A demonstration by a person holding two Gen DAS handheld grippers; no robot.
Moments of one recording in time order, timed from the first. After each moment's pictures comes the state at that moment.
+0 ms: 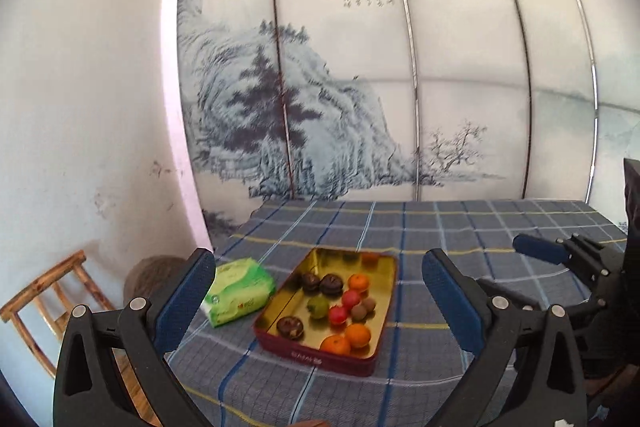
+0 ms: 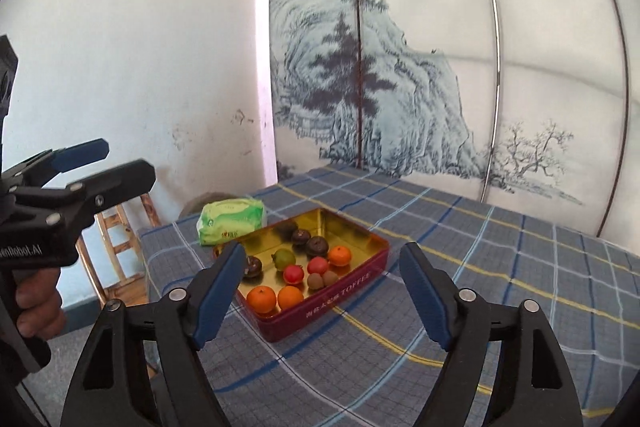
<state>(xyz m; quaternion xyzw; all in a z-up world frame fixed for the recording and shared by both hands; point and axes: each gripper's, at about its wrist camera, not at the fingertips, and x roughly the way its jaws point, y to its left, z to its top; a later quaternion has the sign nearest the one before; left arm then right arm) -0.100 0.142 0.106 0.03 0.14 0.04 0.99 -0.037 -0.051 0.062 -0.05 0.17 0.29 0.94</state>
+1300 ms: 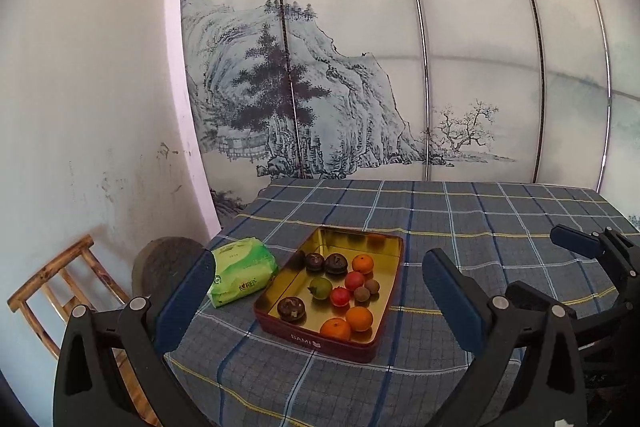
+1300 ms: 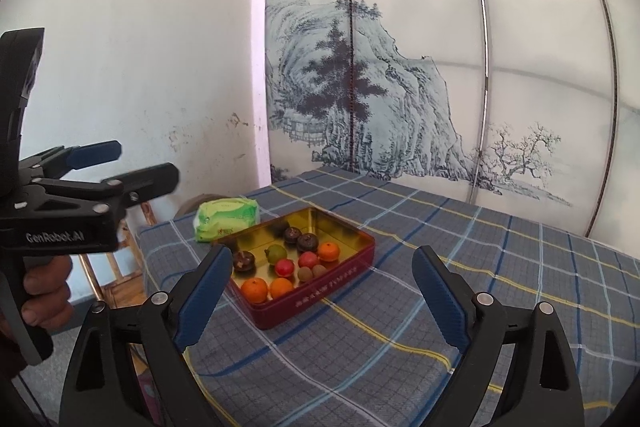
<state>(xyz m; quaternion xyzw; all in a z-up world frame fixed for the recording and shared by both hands) -0.085 0.130 0.092 0.03 0.19 0.07 0.98 -0.052 -0.072 0.061 -0.05 0.17 0.27 0.95</state>
